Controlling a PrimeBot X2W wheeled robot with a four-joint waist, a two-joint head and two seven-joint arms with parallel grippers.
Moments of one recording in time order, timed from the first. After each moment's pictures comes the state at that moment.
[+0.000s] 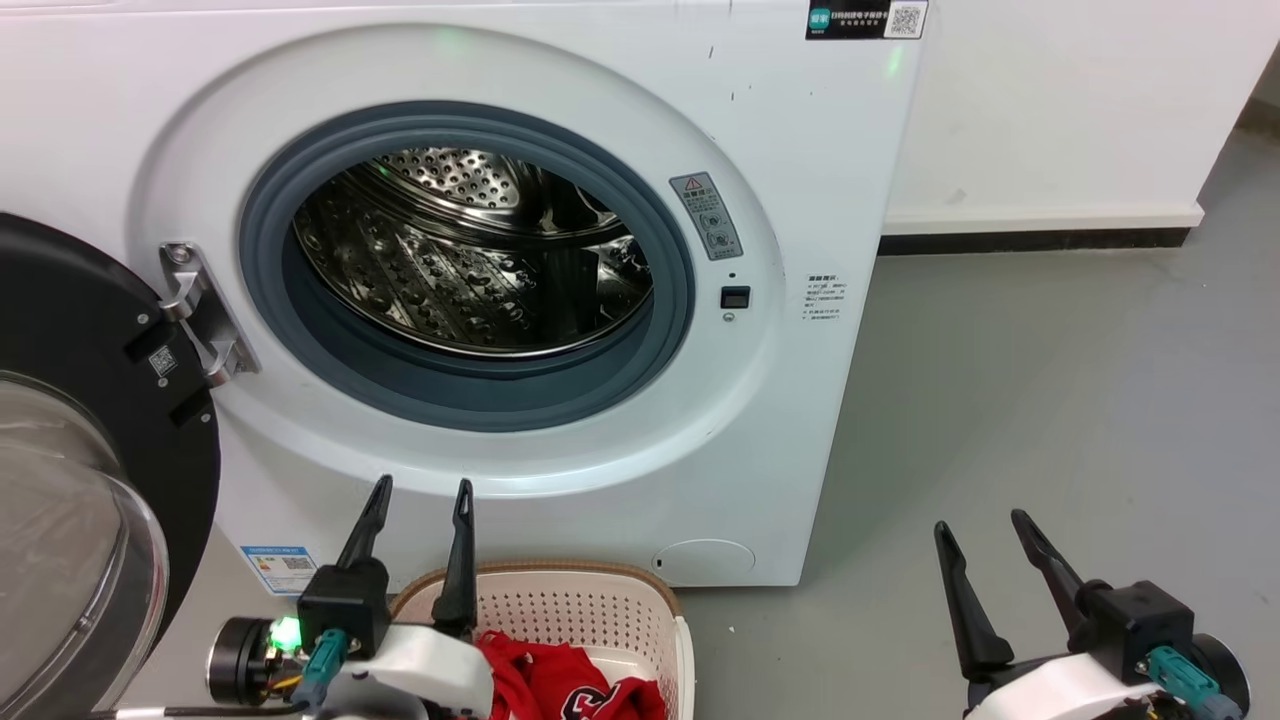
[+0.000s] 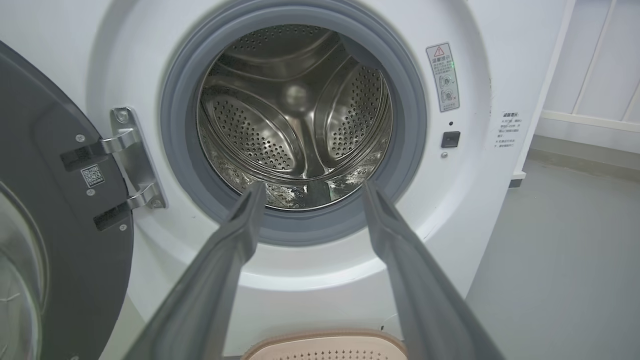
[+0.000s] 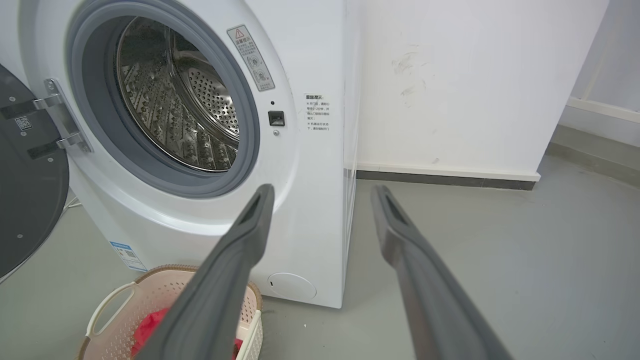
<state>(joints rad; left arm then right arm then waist) -0.07 0.09 -0.11 0.21 -0.08 0.02 -0.26 0.09 -0.05 0.06 0.01 0.09 0.13 -0.09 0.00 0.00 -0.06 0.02</state>
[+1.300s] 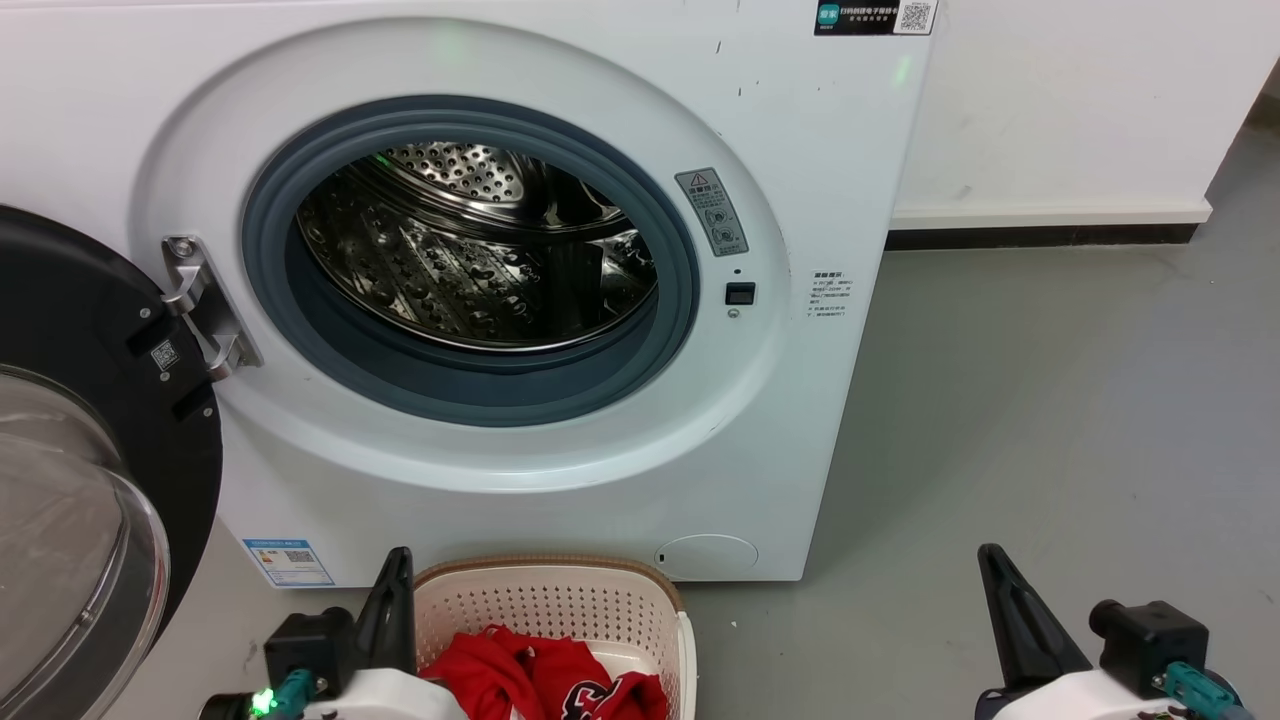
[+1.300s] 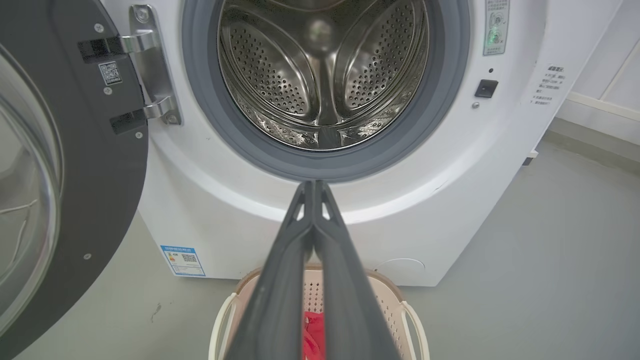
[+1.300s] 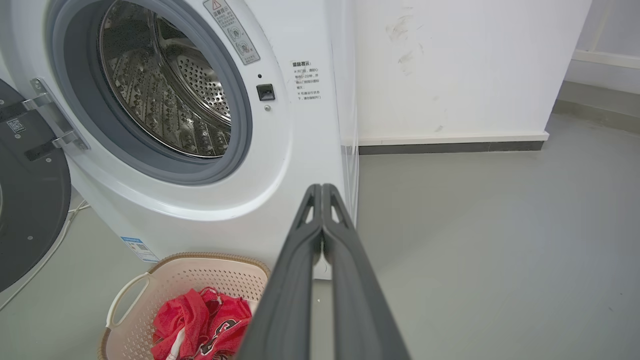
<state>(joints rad) 0.03 0.10 -0.10 0.20 -0.18 0.05 -0.19 0.12 -0.05 0.05 0.04 0.15 0.13 -0.08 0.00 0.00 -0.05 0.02</state>
